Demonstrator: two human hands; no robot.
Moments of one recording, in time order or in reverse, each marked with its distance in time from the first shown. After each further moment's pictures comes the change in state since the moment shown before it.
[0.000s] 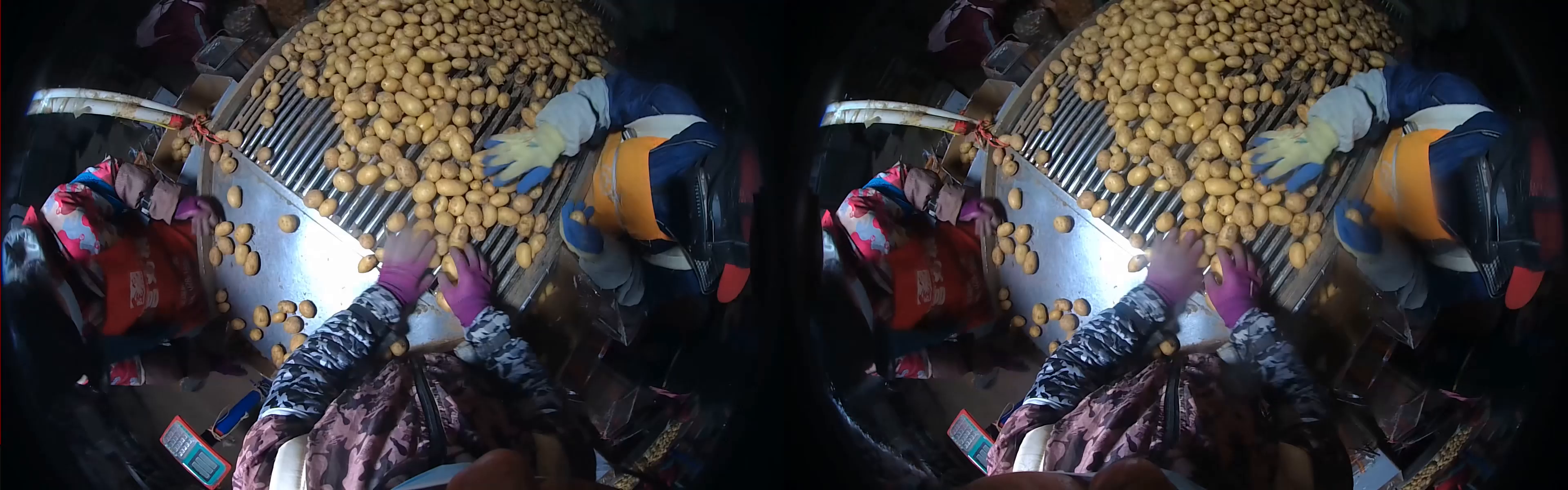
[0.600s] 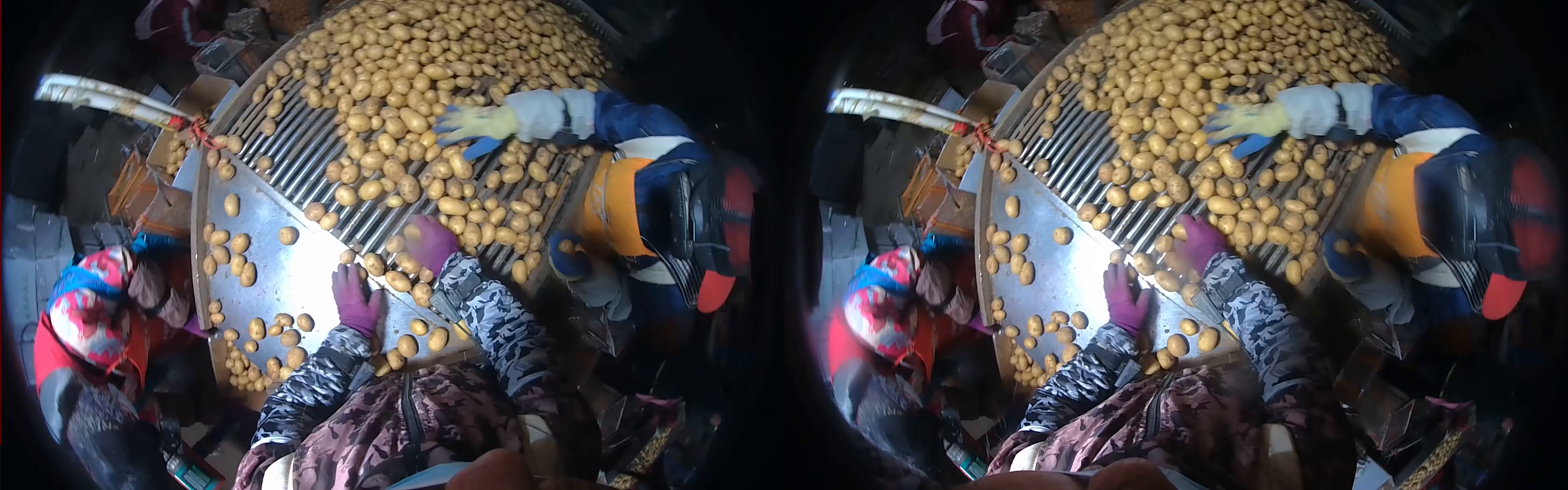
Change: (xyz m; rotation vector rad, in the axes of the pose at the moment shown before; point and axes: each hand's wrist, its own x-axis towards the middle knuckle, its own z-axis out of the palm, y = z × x) left_hand -0.109 -0.057 0.020 -0.343 0.252 -0.635; right_hand 0.132 -0.026 0.052 0.228 -0.248 -0.095
